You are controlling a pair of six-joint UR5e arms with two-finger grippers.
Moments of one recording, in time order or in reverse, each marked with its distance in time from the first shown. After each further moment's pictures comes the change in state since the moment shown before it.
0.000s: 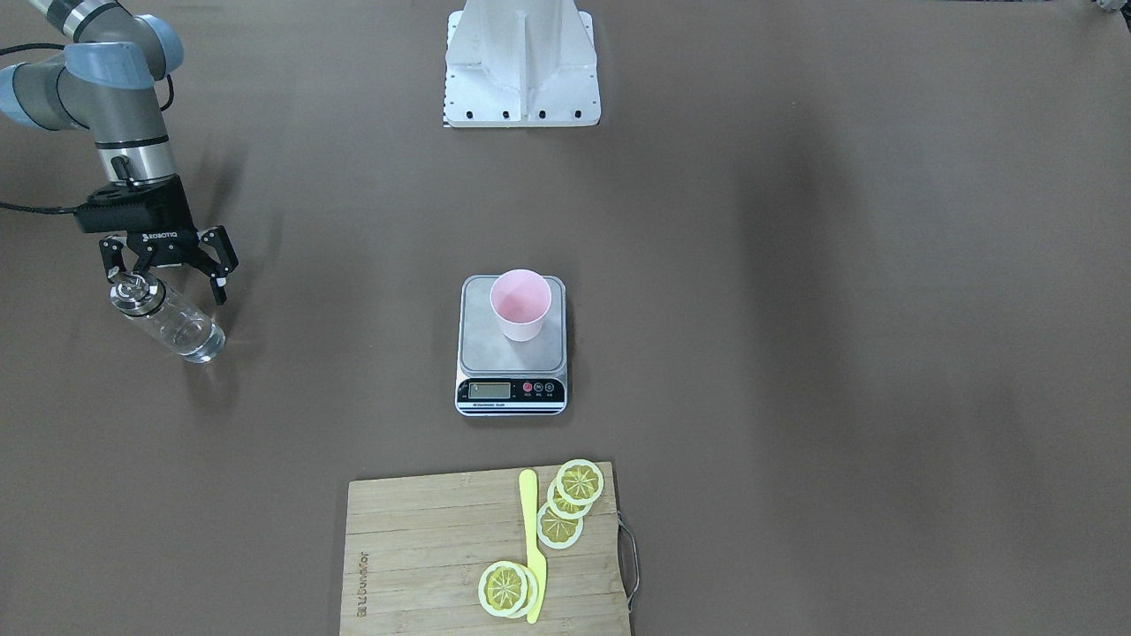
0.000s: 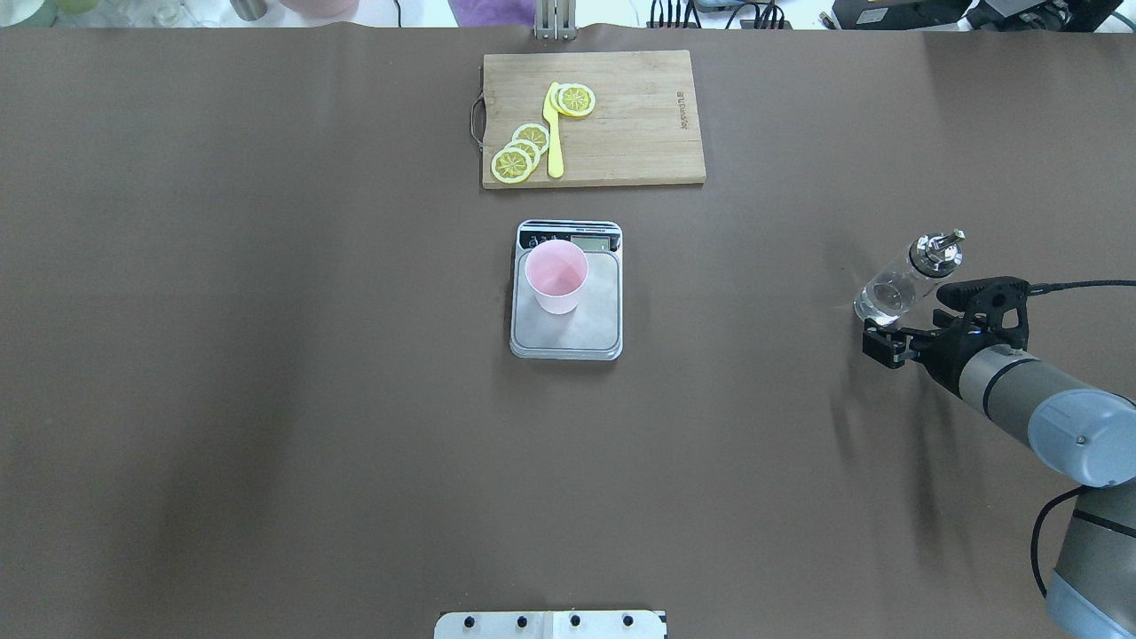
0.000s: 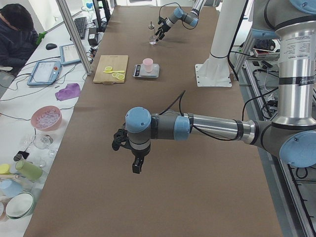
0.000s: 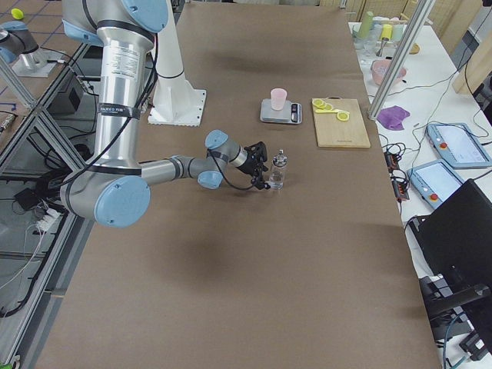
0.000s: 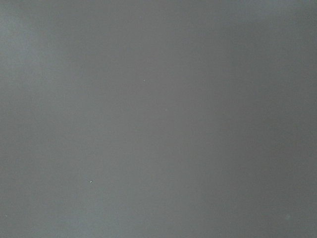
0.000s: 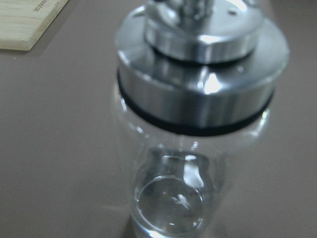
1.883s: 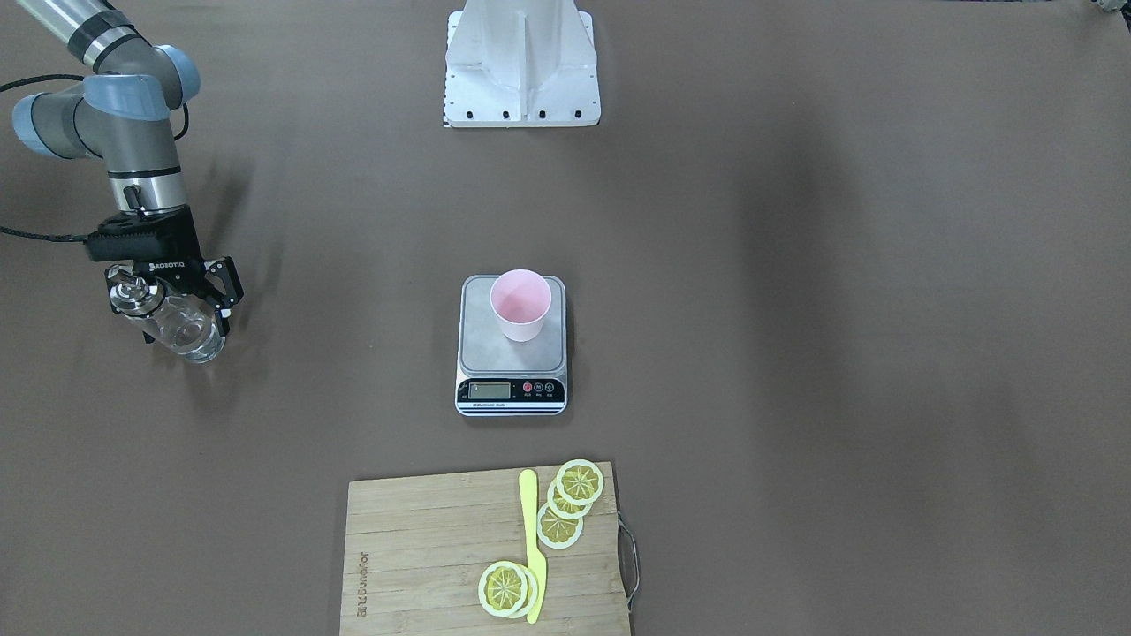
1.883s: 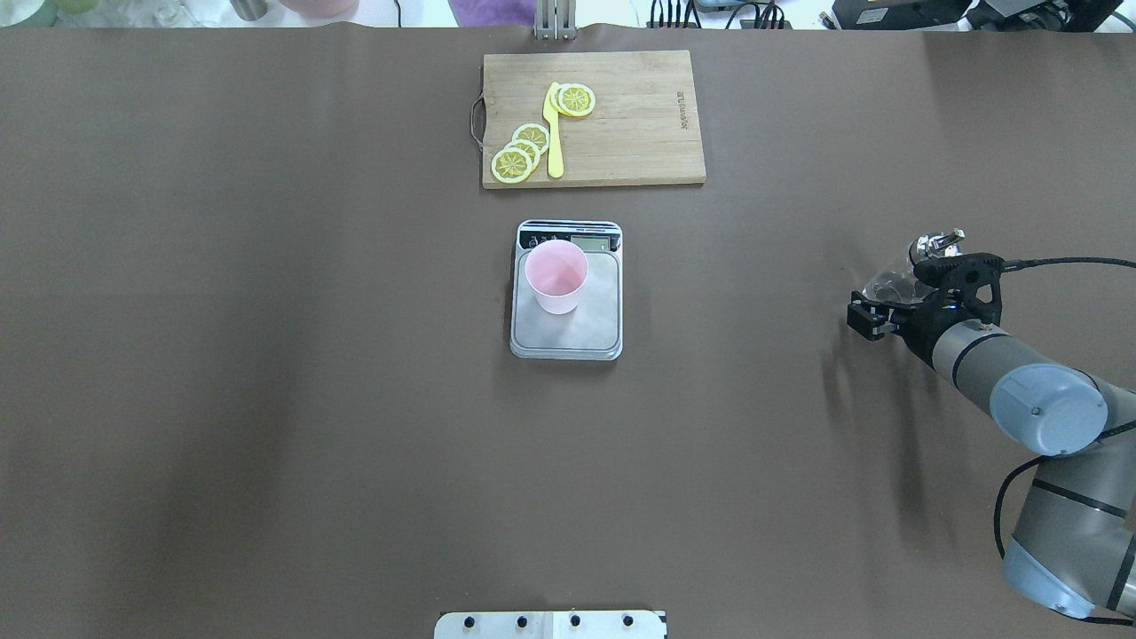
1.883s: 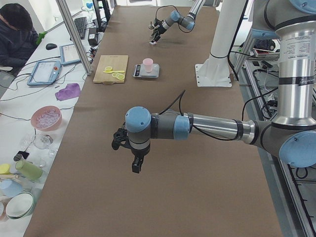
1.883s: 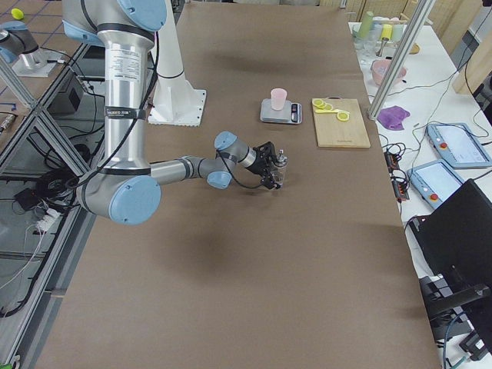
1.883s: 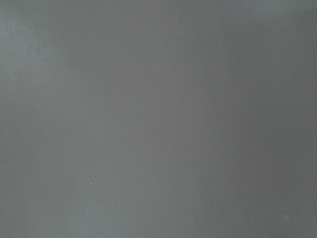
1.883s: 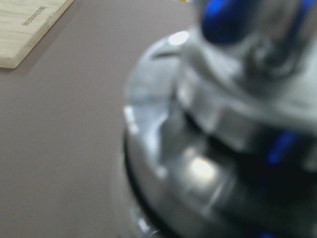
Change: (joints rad) left arm 0.000 -0.002 -0.001 -0.002 0.000 0.002; right arm 0.037 0.097 -0.089 0.004 -0.025 -0.033
